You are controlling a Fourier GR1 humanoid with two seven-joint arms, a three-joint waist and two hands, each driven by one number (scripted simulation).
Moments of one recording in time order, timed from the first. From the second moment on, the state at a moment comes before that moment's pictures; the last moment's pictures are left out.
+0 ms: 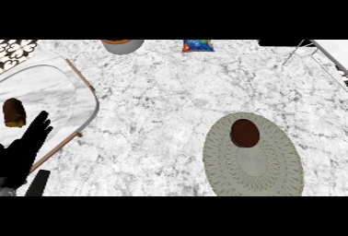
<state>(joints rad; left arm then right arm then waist) 0.04 0.68 -0.24 -1.38 0.49 0.22 -0.05 -1.00 -0.77 -0.51 -0.72 1.28 -0.13 0.82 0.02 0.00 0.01</state>
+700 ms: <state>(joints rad) 0.05 0.68 -0.25 -1.38 0.49 0.22 -0.05 -1.01 -0.76 -0.62 -0.77 1.08 -0.29 0.74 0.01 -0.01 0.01</state>
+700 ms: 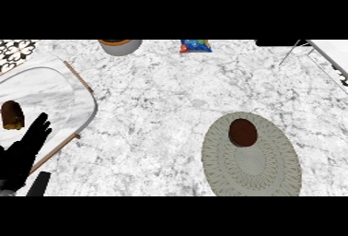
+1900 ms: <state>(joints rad) 0.15 0.71 -0.23 -1.40 0.55 0.27 -0.08 -0.76 -0.91 -0.88 -1.81 0.78 0.28 1.04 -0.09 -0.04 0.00</state>
